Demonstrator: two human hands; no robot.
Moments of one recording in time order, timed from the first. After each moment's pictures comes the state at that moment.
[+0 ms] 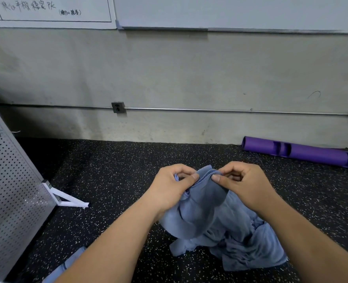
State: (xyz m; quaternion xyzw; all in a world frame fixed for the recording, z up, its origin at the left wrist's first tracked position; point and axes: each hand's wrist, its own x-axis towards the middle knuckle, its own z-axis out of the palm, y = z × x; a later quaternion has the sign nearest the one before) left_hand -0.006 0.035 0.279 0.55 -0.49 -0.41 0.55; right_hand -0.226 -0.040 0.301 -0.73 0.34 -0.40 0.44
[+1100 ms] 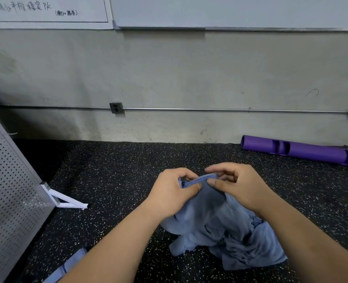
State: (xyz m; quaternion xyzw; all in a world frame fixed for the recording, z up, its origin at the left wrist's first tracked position) left_hand -0.010 0.035 0.273 0.59 -0.60 -0.28 0.46; right_hand -0.227 -0.045 0.299 -0.76 0.35 -0.32 0.44
